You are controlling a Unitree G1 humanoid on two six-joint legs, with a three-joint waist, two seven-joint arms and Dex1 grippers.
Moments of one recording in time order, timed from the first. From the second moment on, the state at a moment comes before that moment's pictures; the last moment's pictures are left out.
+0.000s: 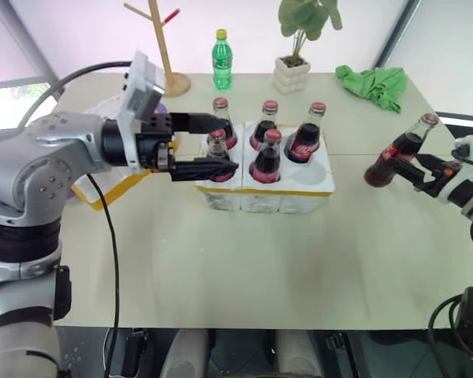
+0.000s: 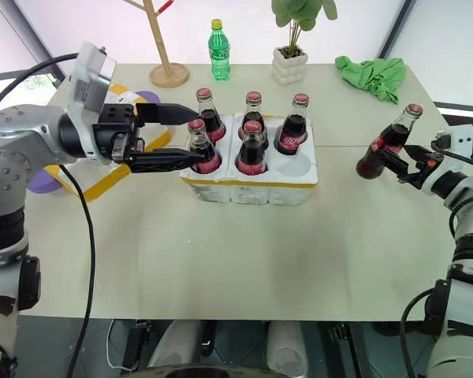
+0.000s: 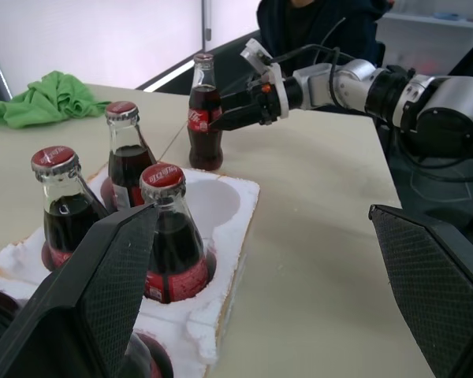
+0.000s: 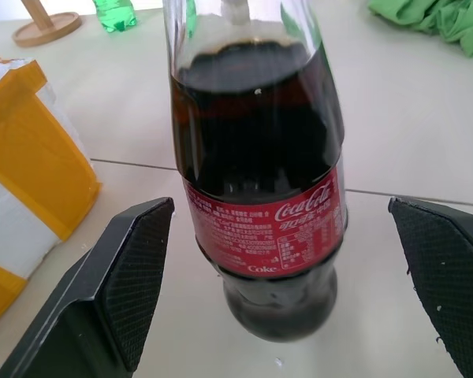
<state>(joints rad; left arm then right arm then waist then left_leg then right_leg) -0.83 0.75 0.07 -0.28 -0.82 0.93 -1.02 -0.66 -0.83 -0.35 0.84 0.38 0.27 0.93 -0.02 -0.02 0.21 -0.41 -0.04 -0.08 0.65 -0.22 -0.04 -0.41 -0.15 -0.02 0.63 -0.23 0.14</state>
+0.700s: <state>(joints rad) -0.83 0.76 0.07 -0.30 -0.87 0.95 -0.96 -0.80 -0.76 -0.33 1.02 0.33 0.17 0.86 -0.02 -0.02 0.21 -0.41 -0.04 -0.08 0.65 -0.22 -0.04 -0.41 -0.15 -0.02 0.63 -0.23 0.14</state>
